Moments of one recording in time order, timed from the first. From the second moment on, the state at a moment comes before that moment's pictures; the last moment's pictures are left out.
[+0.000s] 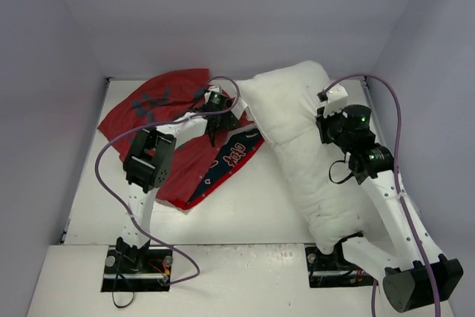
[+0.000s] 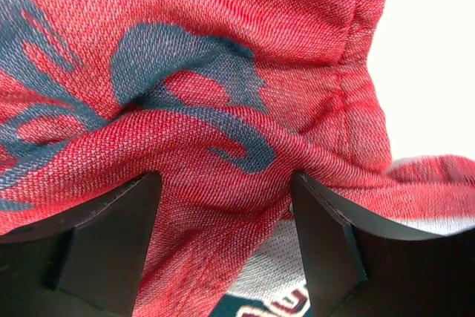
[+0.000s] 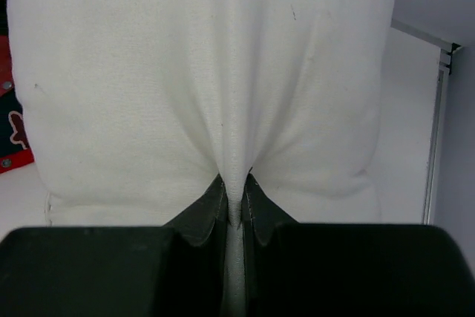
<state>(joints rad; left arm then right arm) -0.48 2.15 1.57 -0.22 -0.12 -0.64 0.22 1.00 0.99 -0.41 -0.06 -0.19</state>
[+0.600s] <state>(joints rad) -0.49 1.59 1.20 -0.37 -0.21 -0.34 0.21 0.89 0.93 -0.39 -0.02 -0.16</state>
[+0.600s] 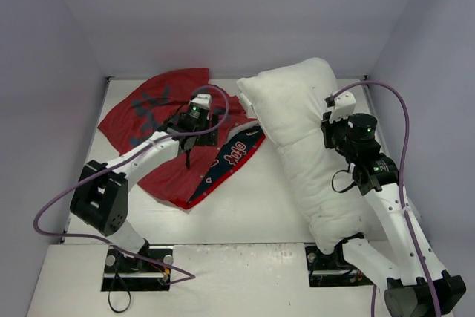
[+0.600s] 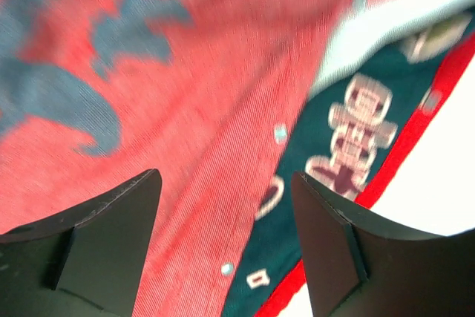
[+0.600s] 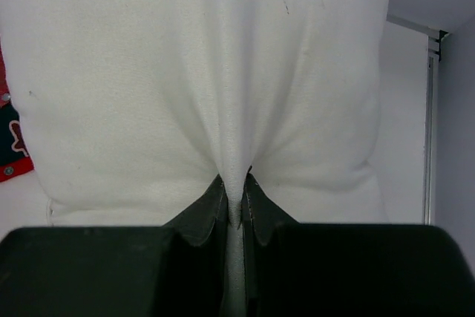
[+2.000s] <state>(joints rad) -0.61 1.80 1.08 -0.25 -0.26 -0.33 0.21 0.89 0.87 -0.39 -0.02 -0.04</state>
